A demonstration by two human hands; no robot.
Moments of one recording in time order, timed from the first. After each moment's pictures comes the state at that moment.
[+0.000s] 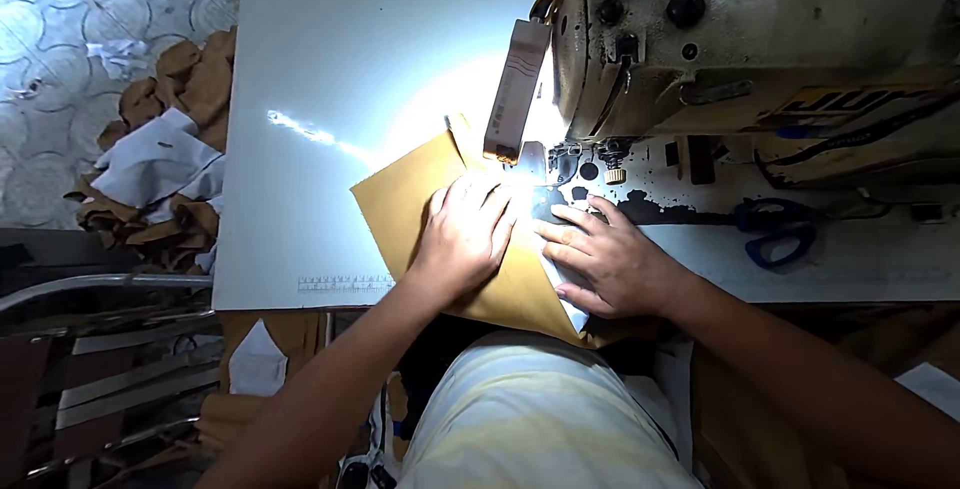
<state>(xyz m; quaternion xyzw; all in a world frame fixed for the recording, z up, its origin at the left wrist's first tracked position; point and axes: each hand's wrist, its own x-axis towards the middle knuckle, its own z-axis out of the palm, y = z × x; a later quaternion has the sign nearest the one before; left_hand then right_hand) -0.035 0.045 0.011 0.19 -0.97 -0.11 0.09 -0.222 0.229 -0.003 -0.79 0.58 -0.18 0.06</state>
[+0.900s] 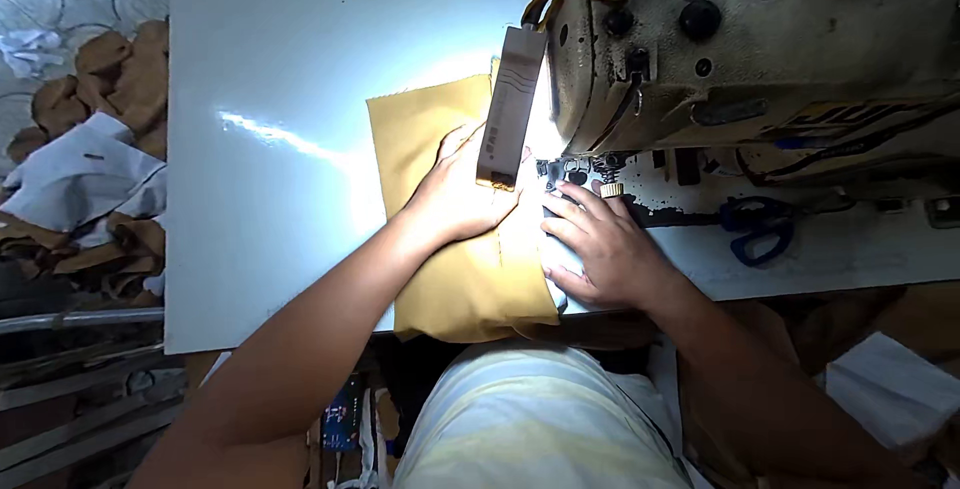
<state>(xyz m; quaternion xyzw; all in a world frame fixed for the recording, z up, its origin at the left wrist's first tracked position) -0.099 -0.025 -0.010 0.05 -0.98 -0.17 0.06 -0.222 0.214 0.006 -0.69 0.70 -0.18 0.06</state>
